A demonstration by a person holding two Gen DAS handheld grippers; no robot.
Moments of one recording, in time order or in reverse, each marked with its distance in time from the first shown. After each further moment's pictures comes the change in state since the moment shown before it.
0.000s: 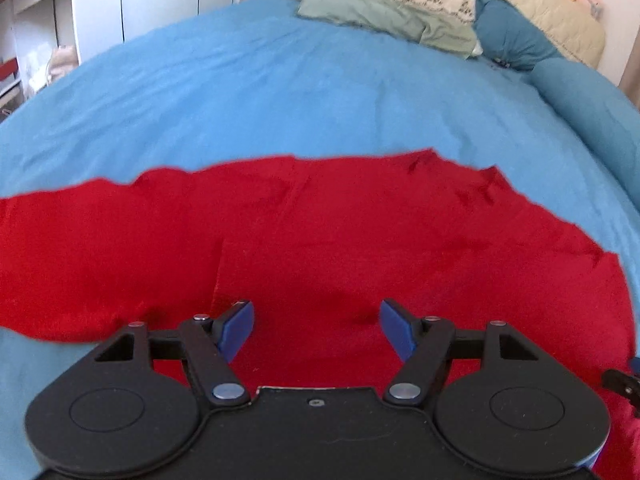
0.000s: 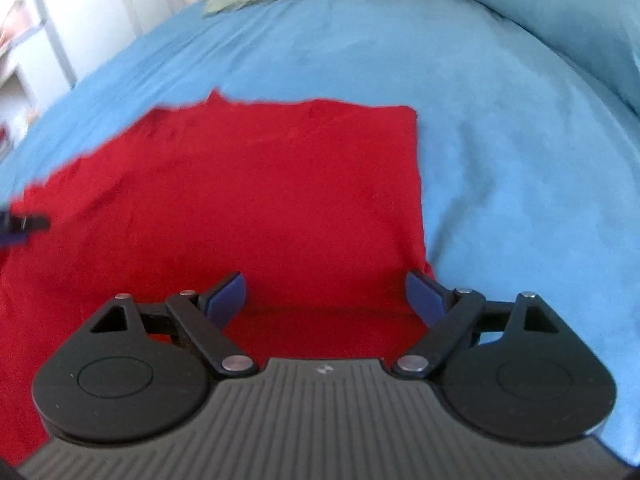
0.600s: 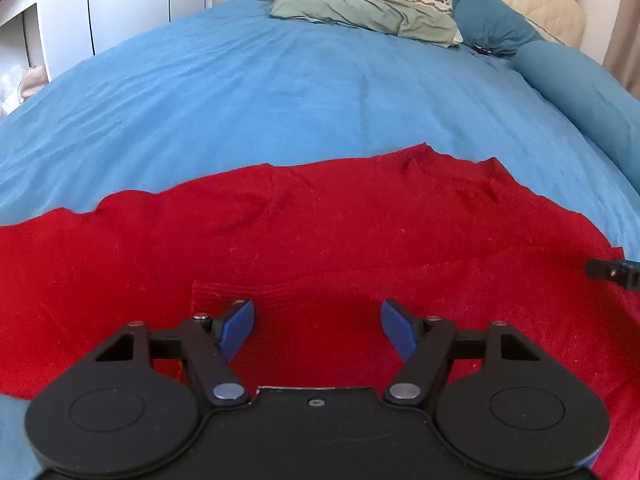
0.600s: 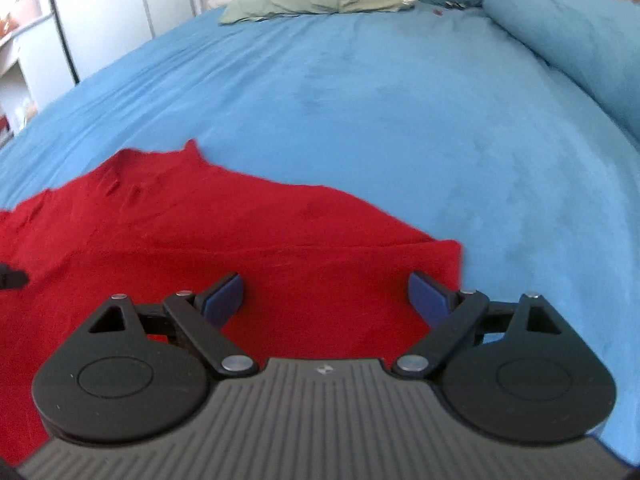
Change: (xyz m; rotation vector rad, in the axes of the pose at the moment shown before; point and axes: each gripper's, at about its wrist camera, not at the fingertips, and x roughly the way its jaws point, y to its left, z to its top) left arm 0.034 -0.009 0.017 0.072 -0.012 -0.030; right arm 0.079 -0.021 0.076 0.005 -0.073 0.039
